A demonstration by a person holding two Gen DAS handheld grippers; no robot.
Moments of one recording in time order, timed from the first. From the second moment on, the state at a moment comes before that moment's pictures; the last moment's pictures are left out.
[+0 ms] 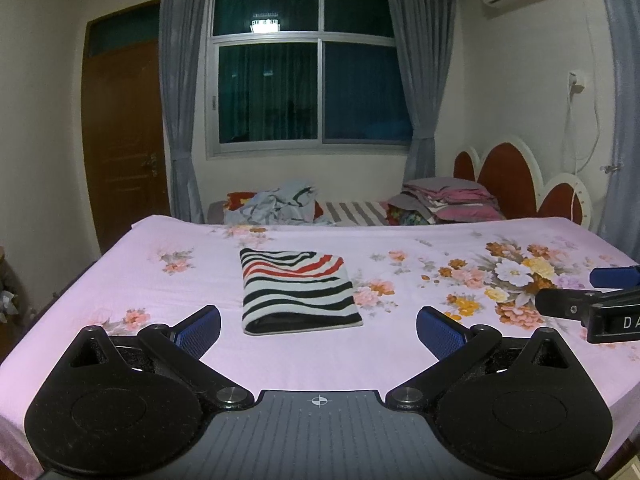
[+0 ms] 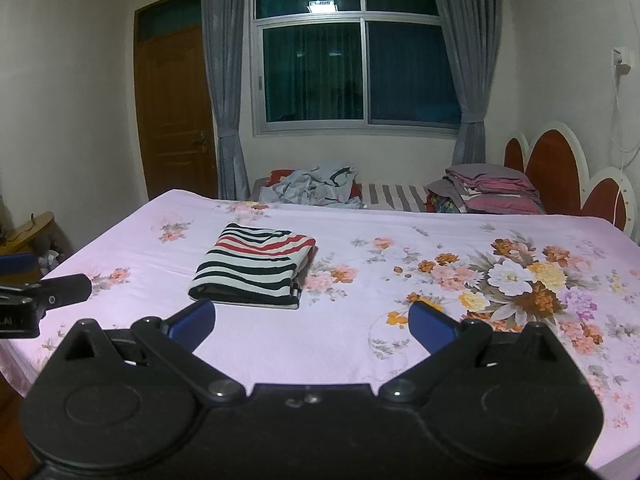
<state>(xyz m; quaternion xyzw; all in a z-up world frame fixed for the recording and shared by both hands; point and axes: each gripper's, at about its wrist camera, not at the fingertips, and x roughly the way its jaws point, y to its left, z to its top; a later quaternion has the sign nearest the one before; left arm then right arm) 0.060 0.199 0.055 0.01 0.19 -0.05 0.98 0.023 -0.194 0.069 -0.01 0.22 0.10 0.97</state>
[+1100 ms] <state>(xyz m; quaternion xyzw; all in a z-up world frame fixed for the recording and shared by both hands) 0.060 0.200 0.057 0.01 0.18 -0.05 0.98 0.020 -0.191 0.071 -0.01 0.21 0.10 0.97</state>
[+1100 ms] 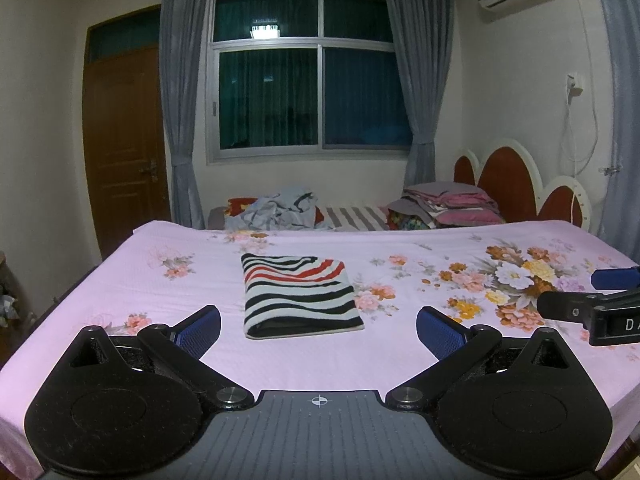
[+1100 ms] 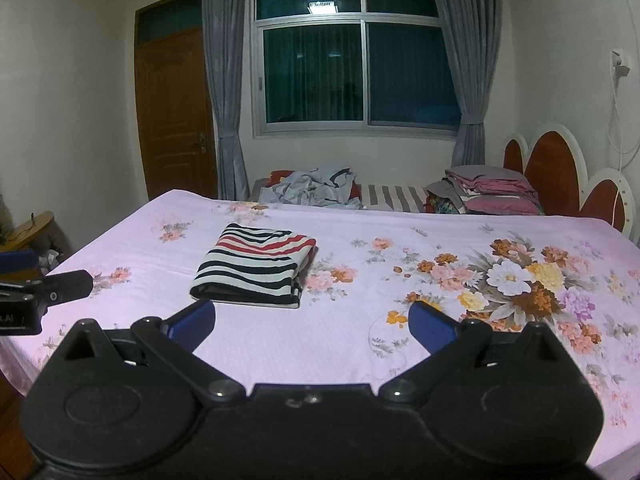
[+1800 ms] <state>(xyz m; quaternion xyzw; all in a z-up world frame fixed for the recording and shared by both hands) 0.060 0.201 0.054 0.01 0.17 -0.05 0.98 0.020 -0.190 0.072 -0.01 0.21 0.10 0.97</state>
